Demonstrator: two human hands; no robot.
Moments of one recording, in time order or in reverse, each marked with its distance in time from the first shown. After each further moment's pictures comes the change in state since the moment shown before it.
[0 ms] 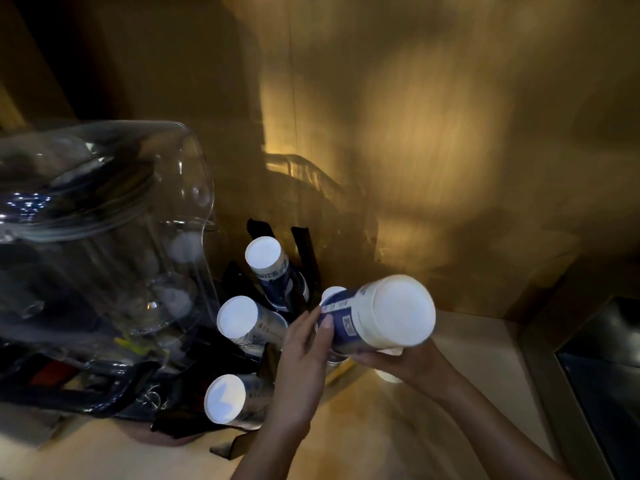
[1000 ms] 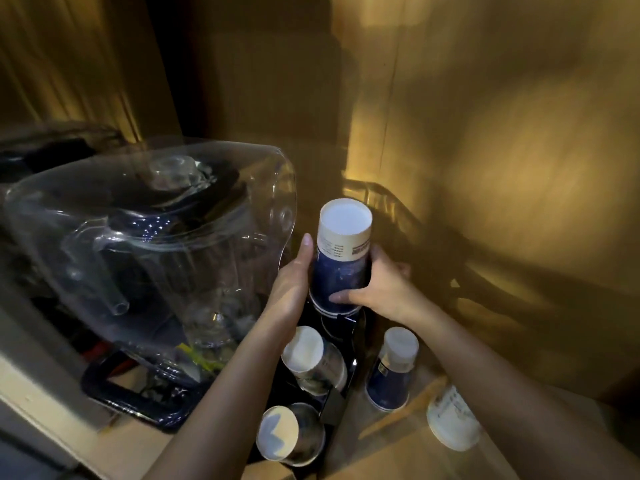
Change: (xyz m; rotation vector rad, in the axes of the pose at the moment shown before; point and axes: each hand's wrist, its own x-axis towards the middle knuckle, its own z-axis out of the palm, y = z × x) left_hand 0.108 0.086 -0.087 0.017 0.120 -0.074; right_hand 0.173 -0.044 0.063 -0.355 -0.054 -0.010
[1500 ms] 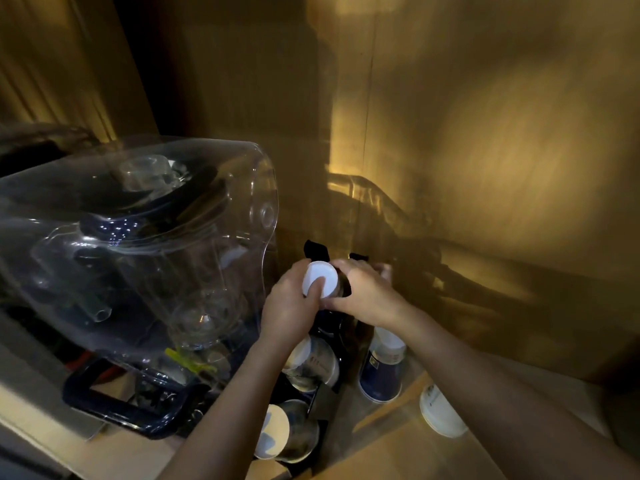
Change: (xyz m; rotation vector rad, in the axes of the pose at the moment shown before) left_hand 0.006 -0.040 0.010 0.670 0.147 0.353; right_hand -0.001 0.019 0.015 -0.275 -0.117 -0.094
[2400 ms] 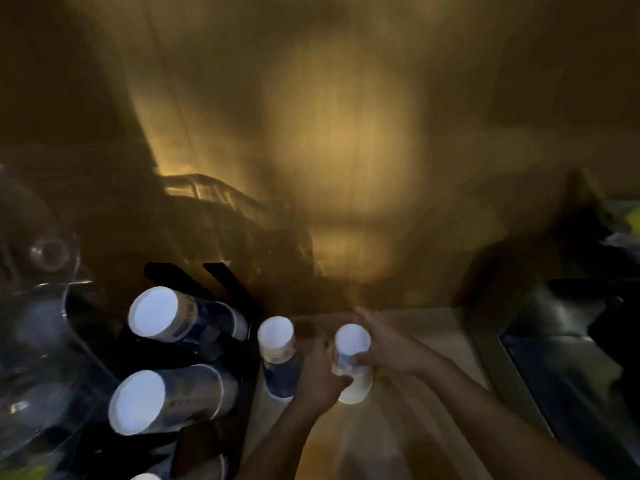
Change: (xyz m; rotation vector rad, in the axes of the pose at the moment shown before) left_hand -0.068 0.016 0.211 -0.041 -0.681 -0.096; right_hand -0.156 0.175 -0.013 0.265 -0.074 0.499
